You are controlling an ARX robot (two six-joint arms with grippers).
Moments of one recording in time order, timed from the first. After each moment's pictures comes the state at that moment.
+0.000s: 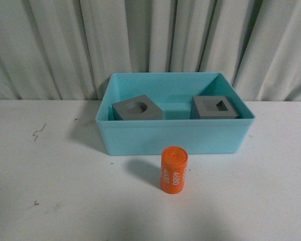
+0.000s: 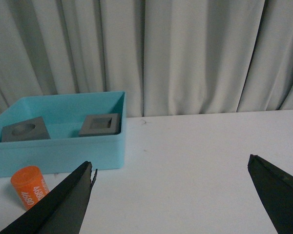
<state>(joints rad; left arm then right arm) 0.00 0.01 0.01 0.00 0.00 -0.02 -0.01 0.00 0.01 0.00 0.00 0.01</state>
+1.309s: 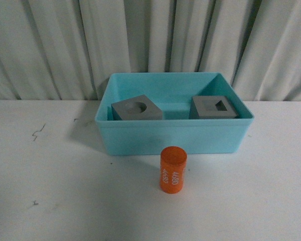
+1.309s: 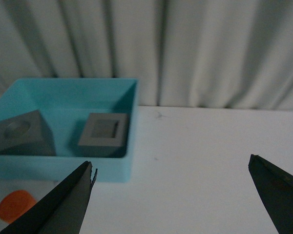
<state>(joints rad) 0.00 0.01 0.01 0.00 0.00 -0.02 -0.09 1.06 0.54 0.28 -0.16 -0.03</state>
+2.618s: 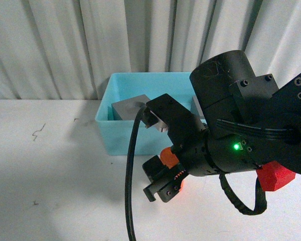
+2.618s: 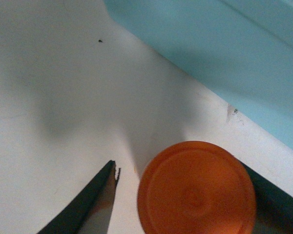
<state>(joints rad) 0.00 0.01 0.01 0.00 0.00 -0.02 0.47 2.08 1.07 0.19 -0.16 -0.24</state>
